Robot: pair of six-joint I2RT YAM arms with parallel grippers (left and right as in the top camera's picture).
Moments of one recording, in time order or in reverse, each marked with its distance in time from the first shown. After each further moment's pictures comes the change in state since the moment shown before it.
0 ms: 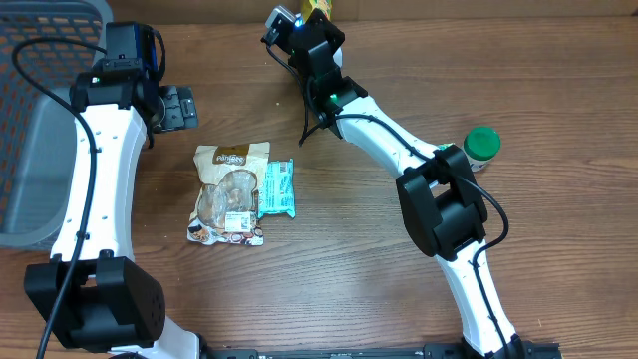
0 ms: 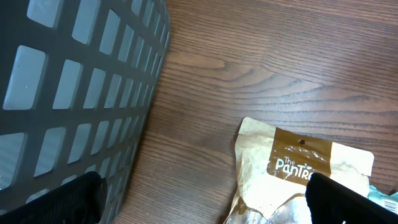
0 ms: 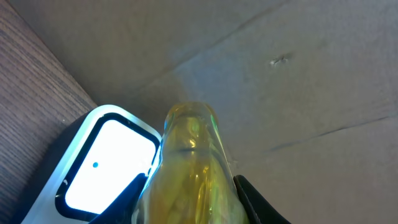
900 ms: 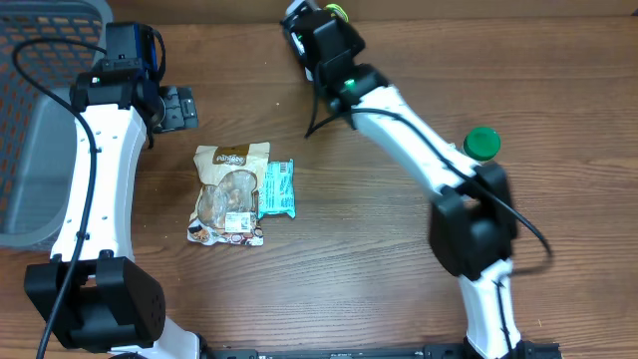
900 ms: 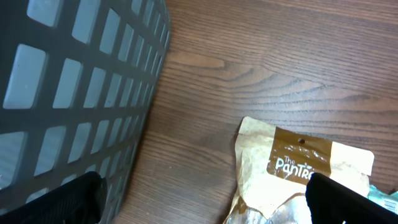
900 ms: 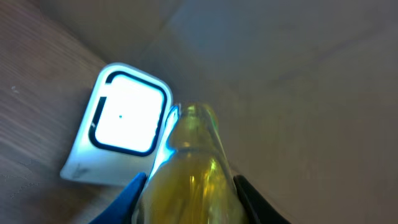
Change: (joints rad) left arm 0.000 0.000 0.000 -0.001 0.000 0.000; right arm -0.013 -0.214 -0.002 -0.502 -0.020 0.416
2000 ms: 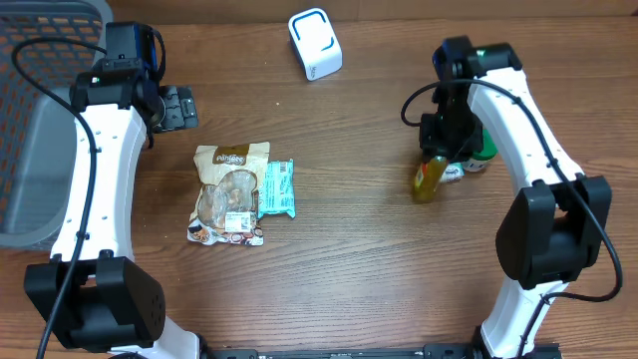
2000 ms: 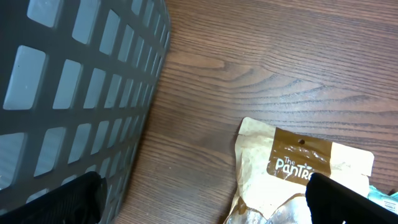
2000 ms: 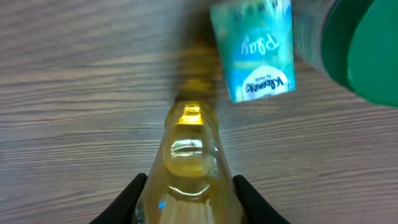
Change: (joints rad) left arm 0.000 0.000 0.000 0.001 0.000 0.000; right arm -0.387 -0.181 -0.196 -1.071 -0.530 0.682
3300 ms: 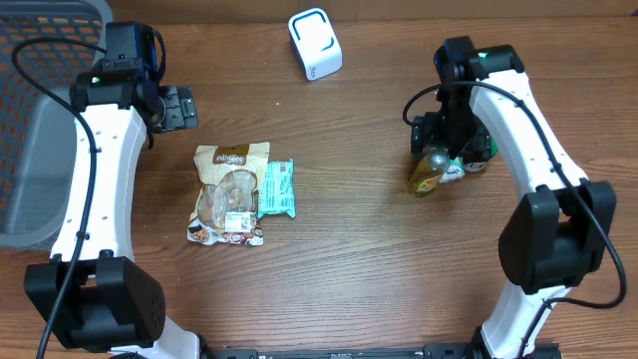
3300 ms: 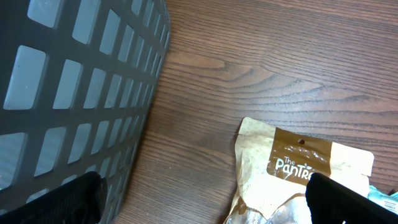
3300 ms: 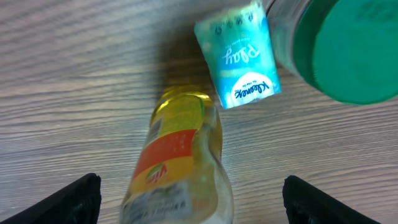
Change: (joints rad) left arm 0.000 0.000 0.000 0.000 0.000 0.000; right arm 0.000 -0.033 -0.002 0.019 0.043 0.026
